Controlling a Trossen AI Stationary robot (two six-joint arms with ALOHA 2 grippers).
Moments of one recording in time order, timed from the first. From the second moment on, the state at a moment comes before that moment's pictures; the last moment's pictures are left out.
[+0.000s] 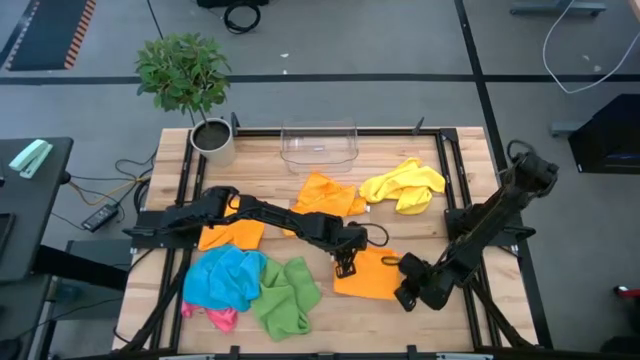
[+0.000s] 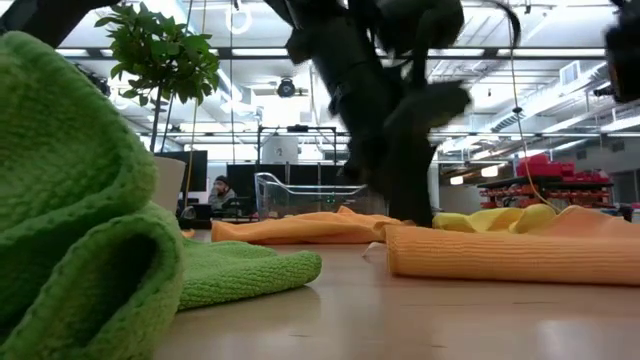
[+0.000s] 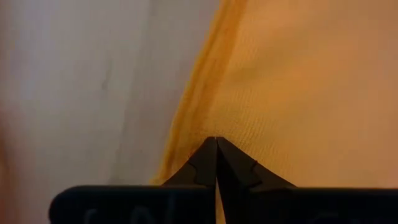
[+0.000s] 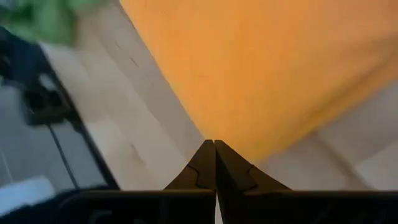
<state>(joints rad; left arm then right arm) -0.14 2.28 1.79 -0.55 -0.05 -0.36 0.84 1.40 0.61 -0.21 0.33 1.65</state>
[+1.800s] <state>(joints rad) -0.27 2.33 1.79 -0.50 0.03 -0.36 0.88 1.43 0.57 -0.24 0.44 1.77</state>
